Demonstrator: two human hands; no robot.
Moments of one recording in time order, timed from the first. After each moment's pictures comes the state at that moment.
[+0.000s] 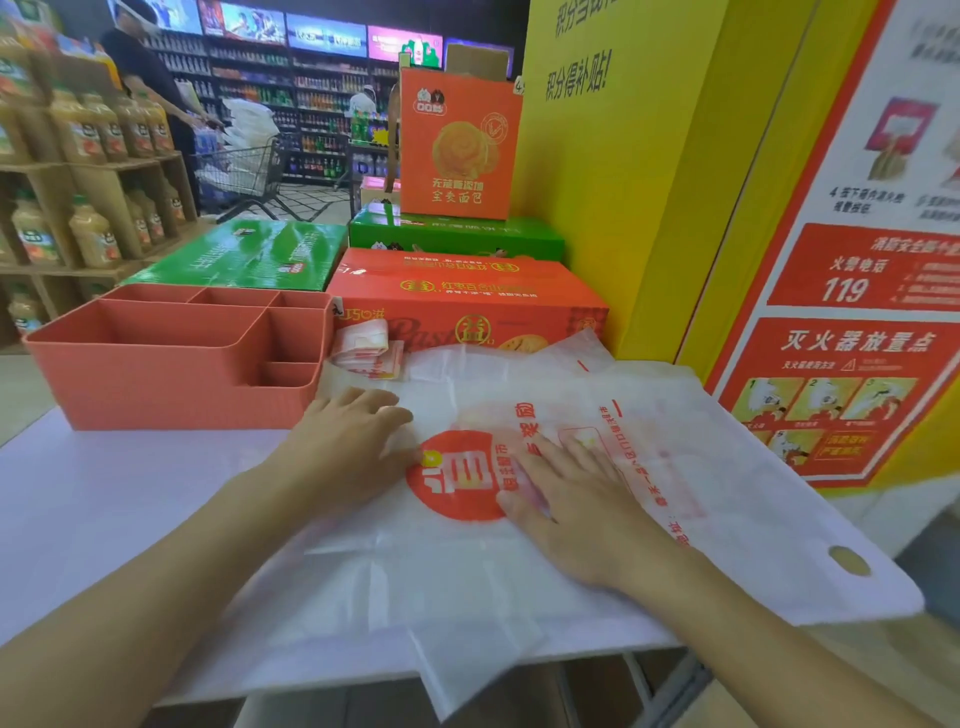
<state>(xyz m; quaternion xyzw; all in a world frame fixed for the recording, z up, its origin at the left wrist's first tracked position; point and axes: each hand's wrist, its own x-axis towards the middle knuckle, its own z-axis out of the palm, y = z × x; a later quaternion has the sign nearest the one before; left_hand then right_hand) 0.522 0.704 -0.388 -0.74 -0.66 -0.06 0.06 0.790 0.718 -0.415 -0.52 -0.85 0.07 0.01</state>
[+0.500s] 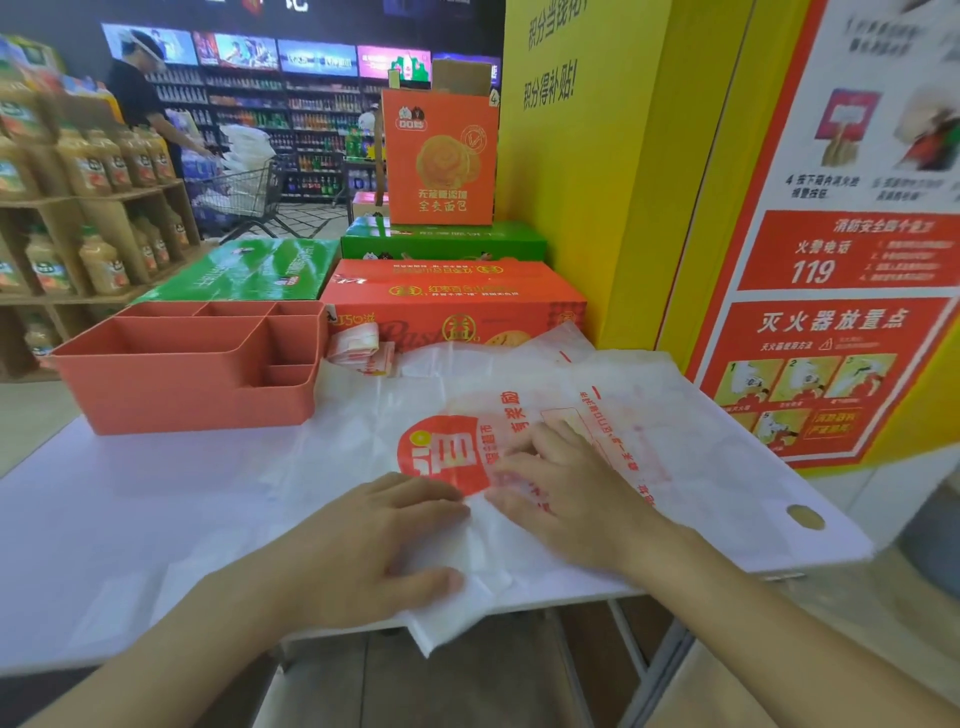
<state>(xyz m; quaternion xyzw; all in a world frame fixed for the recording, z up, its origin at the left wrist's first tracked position) 0.561 0.611 -0.401 -0.86 -0.49 -0.13 -0.04 0.809 0.691 -0.404 -0.37 -0.90 0.06 0.22</state>
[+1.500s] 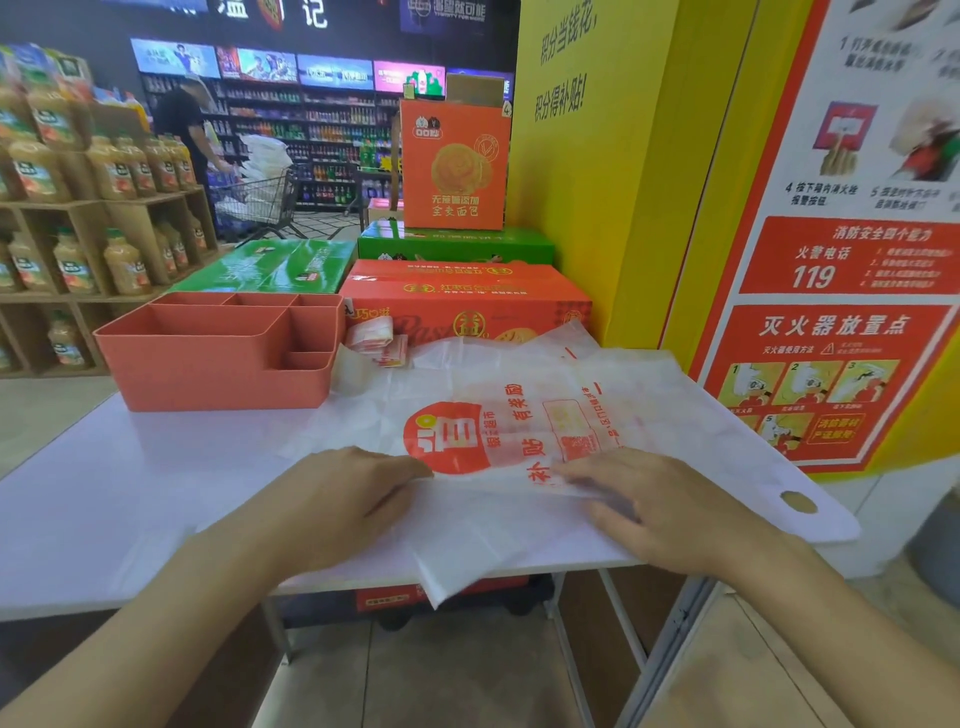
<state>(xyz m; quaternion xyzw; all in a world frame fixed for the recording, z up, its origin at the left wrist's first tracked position) 0.547 0.593 -0.385 -0.81 -0.57 -0.13 0.02 0.878 0.665 -0.392 -0.41 -0.91 0.04 0.11</state>
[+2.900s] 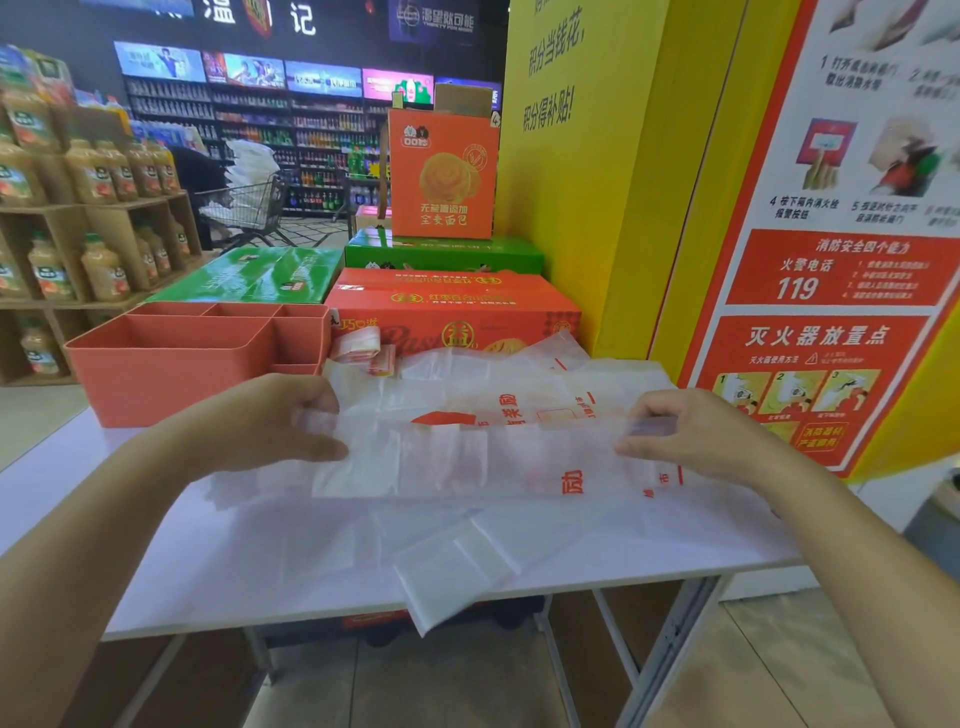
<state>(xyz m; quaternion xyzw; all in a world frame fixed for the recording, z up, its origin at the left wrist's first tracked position) 0.482 0.645 -0.337 -0.70 -0.67 -0.21 -0.14 0.912 0.725 -0.346 -0.52 -0.80 0.20 0.22</state>
